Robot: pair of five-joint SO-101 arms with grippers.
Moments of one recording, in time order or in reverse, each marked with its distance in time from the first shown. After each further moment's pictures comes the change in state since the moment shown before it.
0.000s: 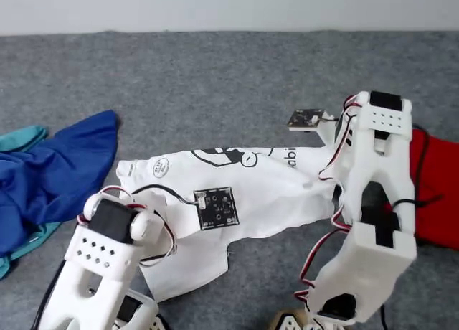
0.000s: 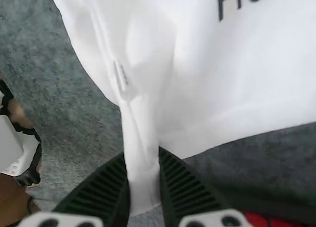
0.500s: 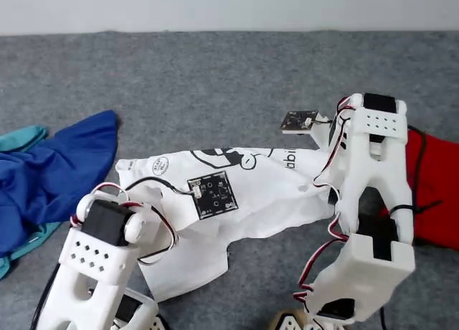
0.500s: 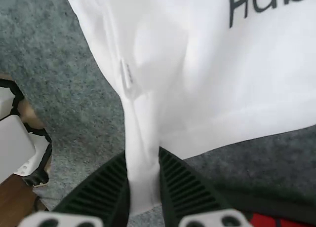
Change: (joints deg) left arm 0.0 -0.4 -0.7 0.2 6.5; right arm -2.0 -4.0 4.7 0.0 -1.5
